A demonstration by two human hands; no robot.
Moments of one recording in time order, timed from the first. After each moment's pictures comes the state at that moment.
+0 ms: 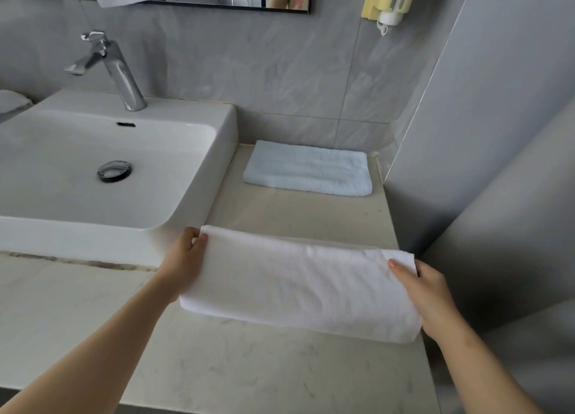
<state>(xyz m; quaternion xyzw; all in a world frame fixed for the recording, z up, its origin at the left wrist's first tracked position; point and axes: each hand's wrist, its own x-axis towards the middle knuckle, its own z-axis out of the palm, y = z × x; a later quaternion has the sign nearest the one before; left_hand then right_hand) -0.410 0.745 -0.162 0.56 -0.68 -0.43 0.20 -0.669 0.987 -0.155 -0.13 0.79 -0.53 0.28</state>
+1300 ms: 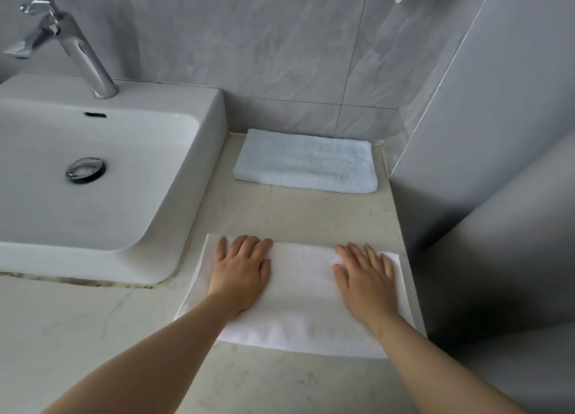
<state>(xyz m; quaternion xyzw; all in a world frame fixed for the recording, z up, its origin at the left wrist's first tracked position) -0.495 0.760 -0.214 0.39 -0.92 -0.09 -0.04 -0.666 0.910 -0.223 -0.45 0.89 -0.04 0.09</state>
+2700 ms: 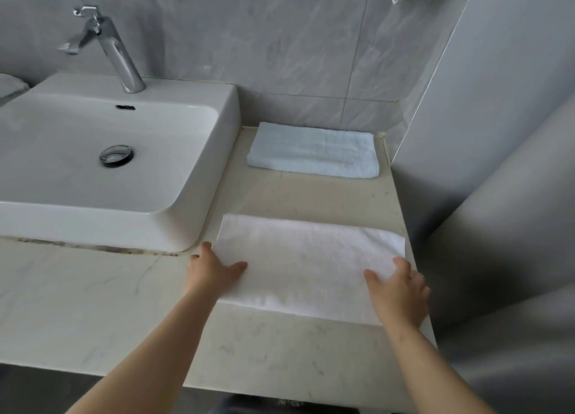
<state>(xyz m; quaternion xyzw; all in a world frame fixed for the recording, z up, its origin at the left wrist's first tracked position) -0.423 0.779 -0.195 0.67 -0.66 -0.35 0.05 -0.623 0.970 -0.203 -0.14 0.96 -0.22 0.12</state>
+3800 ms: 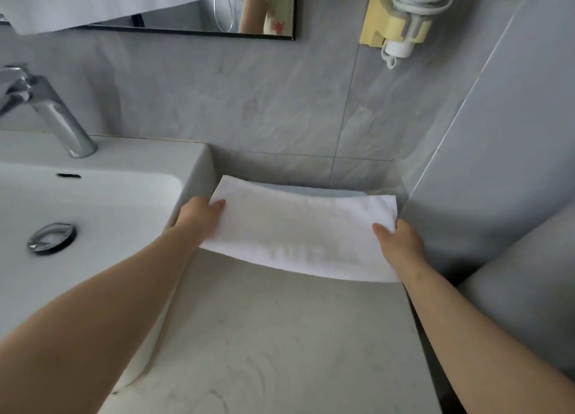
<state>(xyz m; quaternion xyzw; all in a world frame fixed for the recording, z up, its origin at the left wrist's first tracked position) -0.579 0.564 -0.132 0.59 -0.74 -0.32 0.11 -0.806 0.804 -0.142 -0.18 0.89 -0.39 0.14</state>
